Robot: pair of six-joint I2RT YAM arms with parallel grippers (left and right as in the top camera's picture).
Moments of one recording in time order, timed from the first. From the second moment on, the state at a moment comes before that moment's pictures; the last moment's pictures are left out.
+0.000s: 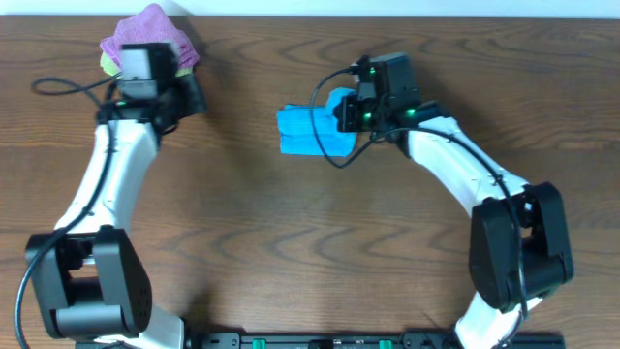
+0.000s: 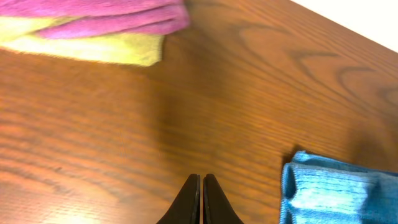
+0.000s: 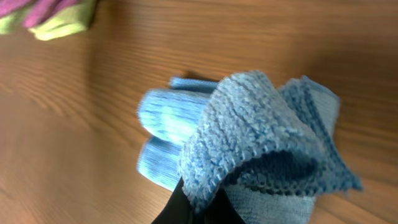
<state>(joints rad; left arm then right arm) 0.07 1.71 1.29 -0.46 0.20 -0.30 0.36 1.90 1.33 -0.28 -0.34 0.36</state>
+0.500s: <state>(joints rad) 0.12 1.71 1.29 -0.52 0.36 -0.27 0.48 1.97 1.33 -0.19 -0.32 0.38</state>
